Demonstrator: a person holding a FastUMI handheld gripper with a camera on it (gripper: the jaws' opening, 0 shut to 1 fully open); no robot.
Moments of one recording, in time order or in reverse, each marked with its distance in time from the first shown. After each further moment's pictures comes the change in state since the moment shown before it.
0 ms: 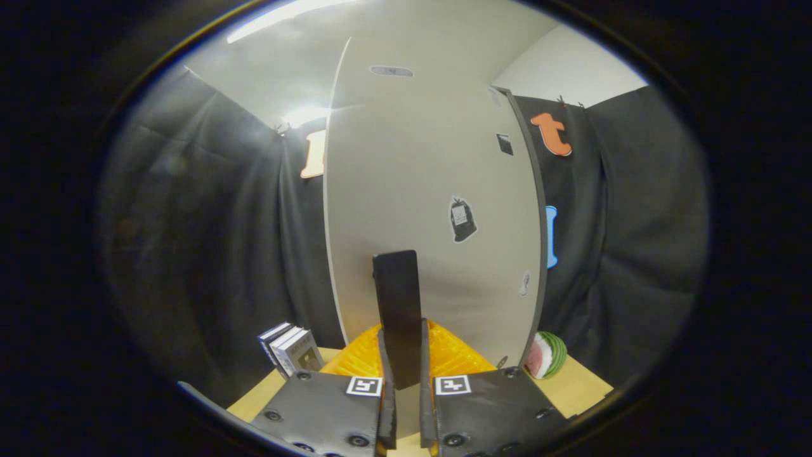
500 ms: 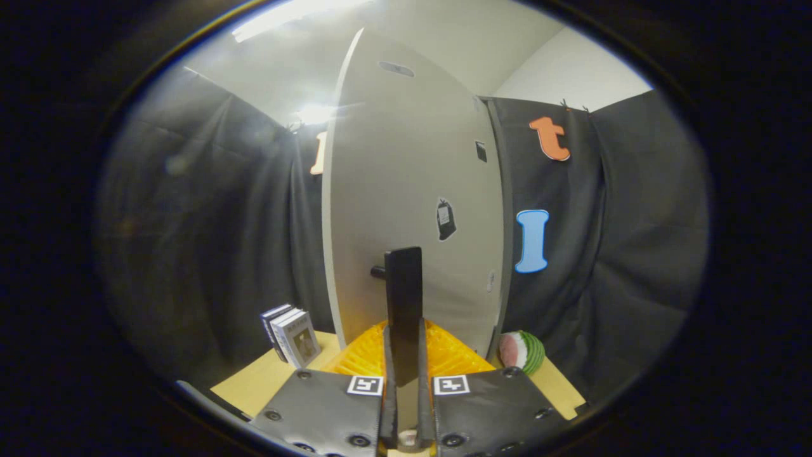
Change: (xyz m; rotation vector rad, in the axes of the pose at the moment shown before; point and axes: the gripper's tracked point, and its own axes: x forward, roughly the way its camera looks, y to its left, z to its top) arm -0.049 -0.056 0.008 -0.042 0.021 0.052
